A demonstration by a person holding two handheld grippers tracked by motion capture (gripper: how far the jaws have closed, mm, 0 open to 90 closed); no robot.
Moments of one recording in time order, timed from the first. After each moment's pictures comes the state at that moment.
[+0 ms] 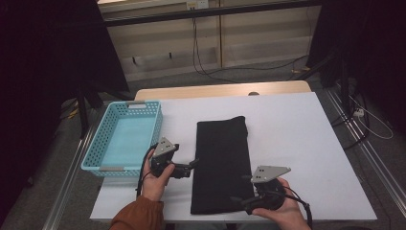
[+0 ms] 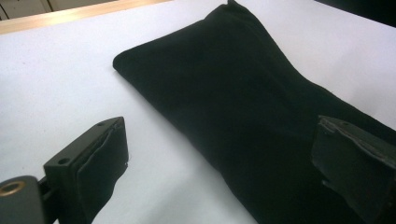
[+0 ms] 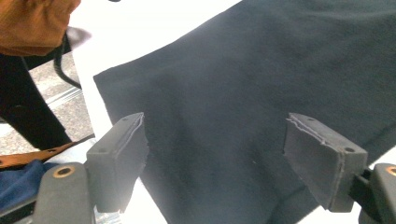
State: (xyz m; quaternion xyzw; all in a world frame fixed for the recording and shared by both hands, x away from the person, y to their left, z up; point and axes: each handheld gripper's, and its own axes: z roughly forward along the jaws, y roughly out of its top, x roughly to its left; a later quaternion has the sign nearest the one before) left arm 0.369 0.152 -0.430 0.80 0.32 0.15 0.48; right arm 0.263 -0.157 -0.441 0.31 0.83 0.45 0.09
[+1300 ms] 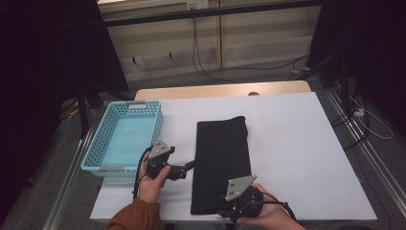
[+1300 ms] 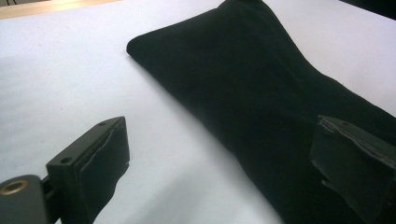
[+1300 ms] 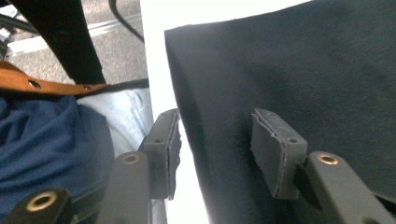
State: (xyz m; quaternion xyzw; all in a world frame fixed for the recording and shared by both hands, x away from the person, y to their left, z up) left arm 0.368 0.164 -0.434 0.80 0.34 0.15 0.48; right arm 0.261 -0.105 -0.452 0.16 0.91 0.38 0.04
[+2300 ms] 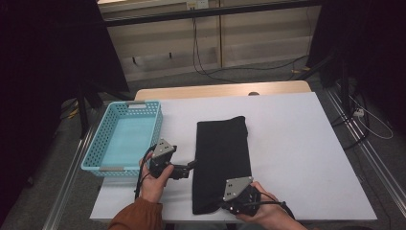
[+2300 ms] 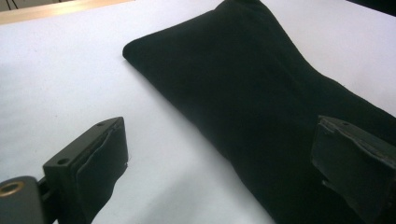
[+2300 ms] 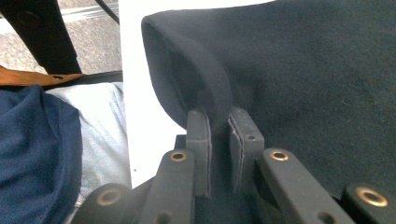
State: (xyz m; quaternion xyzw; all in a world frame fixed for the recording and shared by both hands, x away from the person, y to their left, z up) left arm 0.369 0.156 -0.433 0.80 0.34 0.16 0.47; right arm 0.266 -0.102 -0.457 0.15 0.91 0.37 0.08
